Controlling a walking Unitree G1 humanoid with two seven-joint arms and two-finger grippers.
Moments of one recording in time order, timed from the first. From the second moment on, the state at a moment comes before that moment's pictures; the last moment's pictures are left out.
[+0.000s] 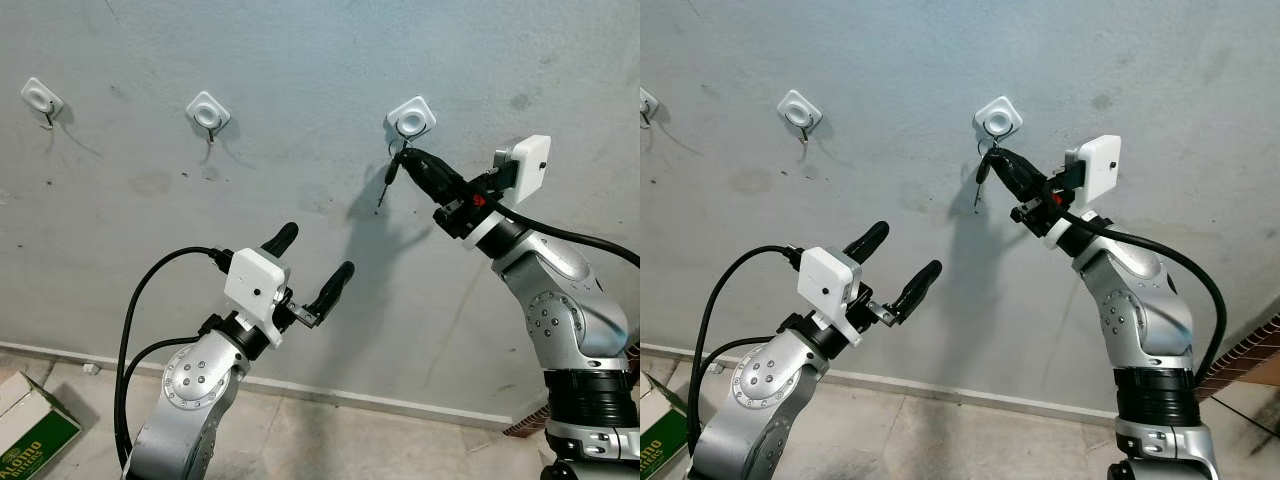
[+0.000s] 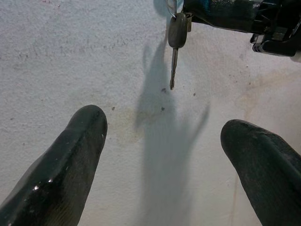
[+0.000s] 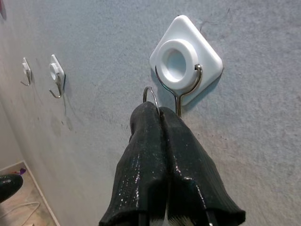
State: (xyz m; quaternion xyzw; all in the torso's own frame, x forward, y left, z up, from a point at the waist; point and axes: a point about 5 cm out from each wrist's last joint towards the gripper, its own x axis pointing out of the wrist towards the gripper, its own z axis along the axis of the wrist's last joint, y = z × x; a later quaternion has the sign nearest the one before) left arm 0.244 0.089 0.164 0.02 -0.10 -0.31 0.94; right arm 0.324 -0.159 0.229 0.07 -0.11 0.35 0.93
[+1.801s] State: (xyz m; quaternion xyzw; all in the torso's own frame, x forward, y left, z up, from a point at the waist) left arm 0.246 0.083 0.170 0.03 -0.12 -0.33 0.94; right arm 0.324 -0.154 0.196 0.05 -0.07 0.29 0.95
